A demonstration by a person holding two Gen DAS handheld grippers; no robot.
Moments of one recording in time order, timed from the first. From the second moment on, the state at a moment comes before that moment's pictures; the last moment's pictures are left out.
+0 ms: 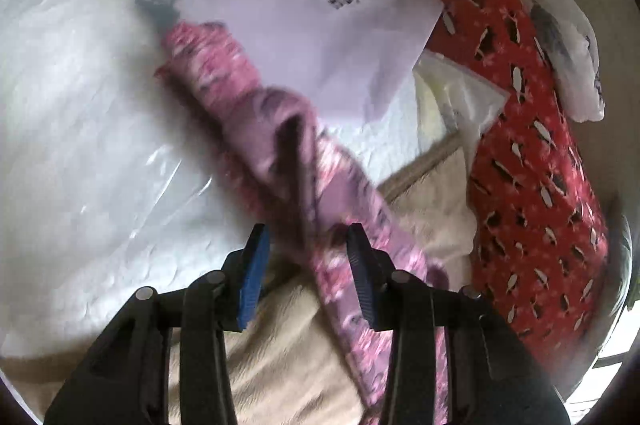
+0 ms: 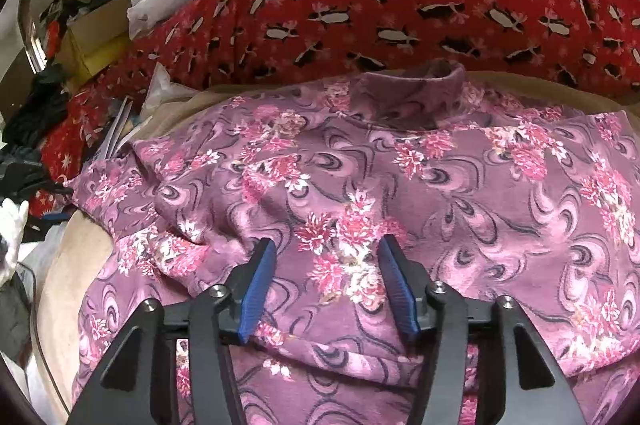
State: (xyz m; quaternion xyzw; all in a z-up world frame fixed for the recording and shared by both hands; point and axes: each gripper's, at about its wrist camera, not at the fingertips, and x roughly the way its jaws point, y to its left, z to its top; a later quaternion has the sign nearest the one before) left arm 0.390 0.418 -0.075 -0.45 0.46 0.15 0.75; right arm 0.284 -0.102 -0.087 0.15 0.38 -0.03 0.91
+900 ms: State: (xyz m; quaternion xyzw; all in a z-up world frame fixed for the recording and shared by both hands) left arm 0.279 0.455 -0.069 -0.50 0.41 0.07 0.76; right arm 0.283 -0.099 -0.088 0.13 0.38 -0.03 0.92
